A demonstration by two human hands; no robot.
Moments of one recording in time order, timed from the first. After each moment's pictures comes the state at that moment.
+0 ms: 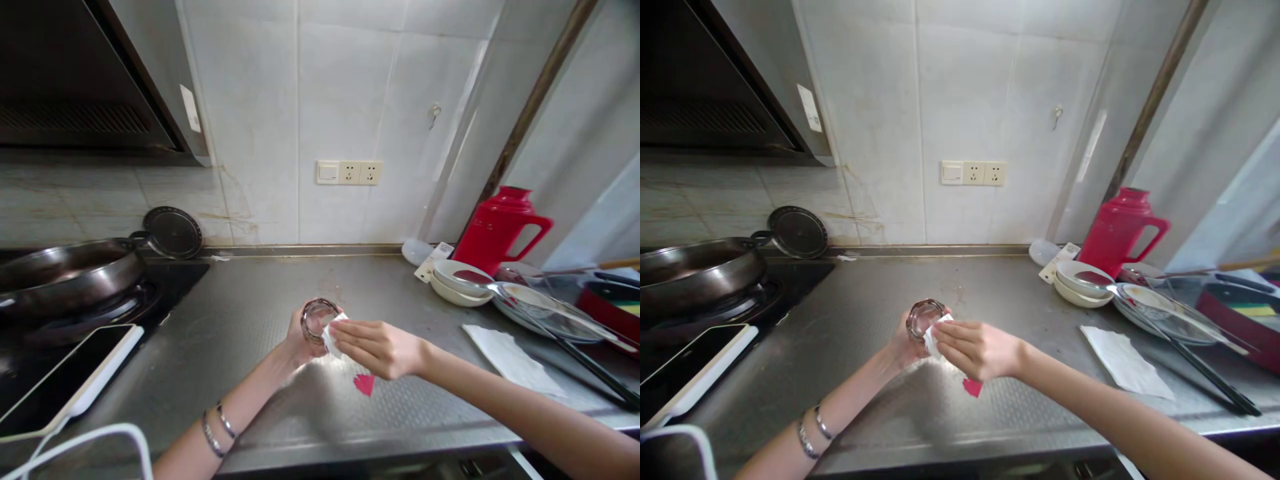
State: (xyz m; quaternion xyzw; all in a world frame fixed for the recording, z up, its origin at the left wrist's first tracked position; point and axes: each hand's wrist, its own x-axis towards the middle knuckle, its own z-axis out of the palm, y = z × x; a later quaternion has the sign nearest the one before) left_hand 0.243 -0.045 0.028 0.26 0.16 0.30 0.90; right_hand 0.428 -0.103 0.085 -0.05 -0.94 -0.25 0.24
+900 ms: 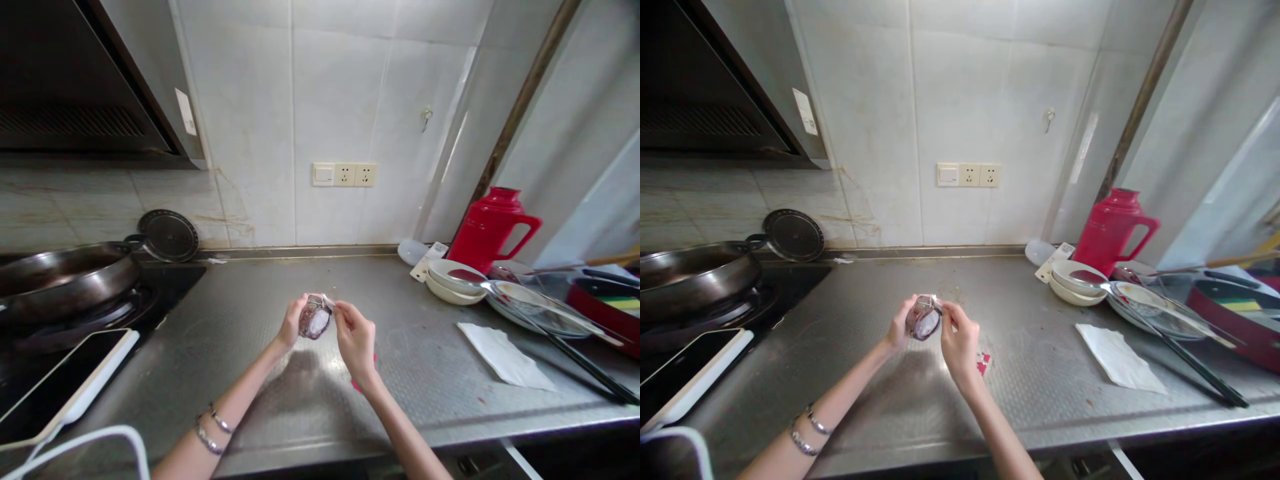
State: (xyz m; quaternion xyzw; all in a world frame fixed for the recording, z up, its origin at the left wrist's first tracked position) left_hand 0.238 -0.030 0.026 0.48 0.28 0.51 0.66; right_hand 0.358 -0.094 0.032 -0.49 -0.57 0.07 0.66
